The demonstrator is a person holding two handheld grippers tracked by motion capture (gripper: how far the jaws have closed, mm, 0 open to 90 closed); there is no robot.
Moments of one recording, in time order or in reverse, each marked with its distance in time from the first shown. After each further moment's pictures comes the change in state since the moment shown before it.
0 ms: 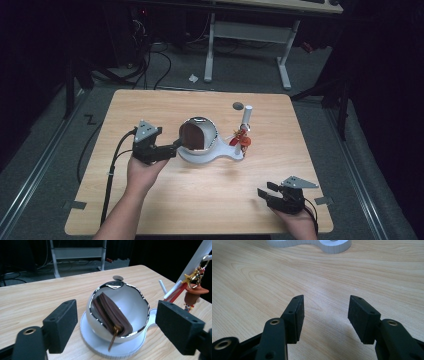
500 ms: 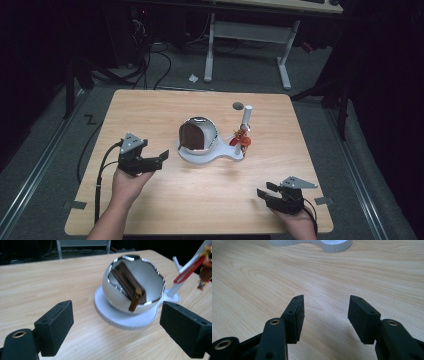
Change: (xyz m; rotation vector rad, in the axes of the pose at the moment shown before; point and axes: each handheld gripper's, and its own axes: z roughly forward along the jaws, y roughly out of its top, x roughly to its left) left arm 0.024 -0.041 -0.016 0.084 0.012 -0.026; right arm 0.002 0.000 0.002 0.007 -0.002 0.000
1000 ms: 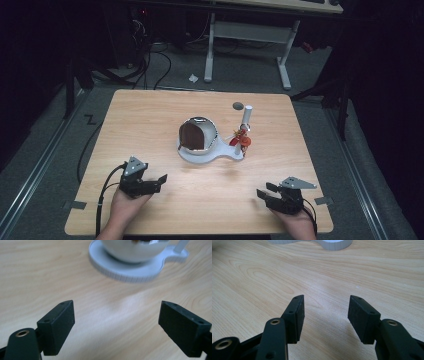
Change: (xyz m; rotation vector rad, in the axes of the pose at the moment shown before) left arm 0.003 -0.076 -0.001 0.135 -0.008 0.021; right arm 0.000 -0.001 0.001 0.007 -0.004 -0.007
